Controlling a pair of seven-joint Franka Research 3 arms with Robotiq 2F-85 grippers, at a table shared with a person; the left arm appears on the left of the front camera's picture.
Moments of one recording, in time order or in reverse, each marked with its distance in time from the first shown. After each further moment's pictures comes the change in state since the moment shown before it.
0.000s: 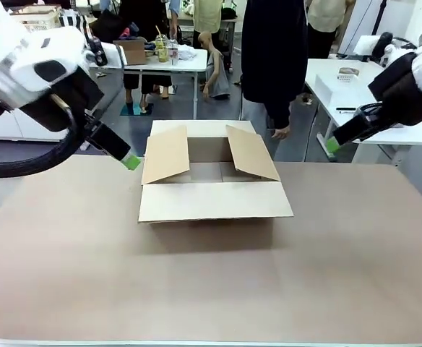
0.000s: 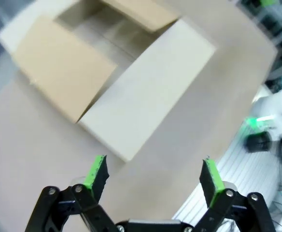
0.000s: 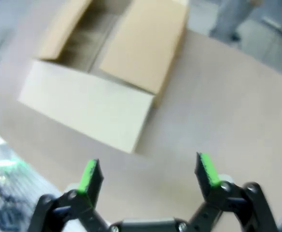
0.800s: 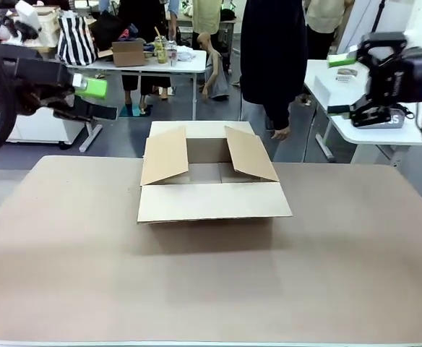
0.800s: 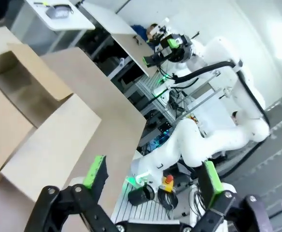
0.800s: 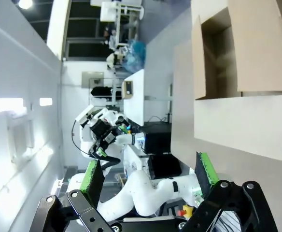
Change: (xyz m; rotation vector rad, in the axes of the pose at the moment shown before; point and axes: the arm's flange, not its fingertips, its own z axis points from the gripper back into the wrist) left arm -0.035 0.079 0.022 -0.639 -0.455 0.254; right arm 0.019 -0.054 -0.002 0.804 -0.096 -0.746
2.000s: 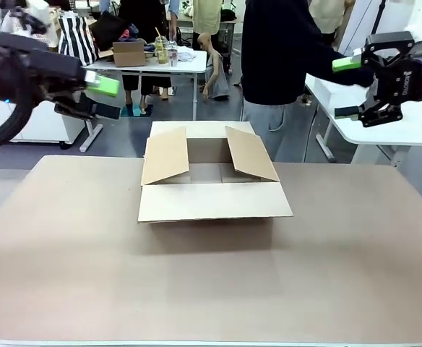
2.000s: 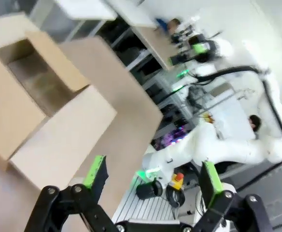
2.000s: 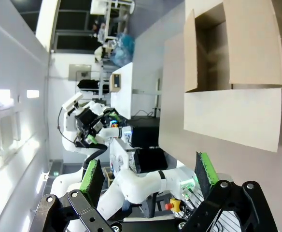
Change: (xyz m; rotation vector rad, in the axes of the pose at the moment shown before) left arm 0.022 -0.012 -0.018 0.147 0.074 0.064; right arm -0.009 0.011 0.009 -0.057 0.030 0.057
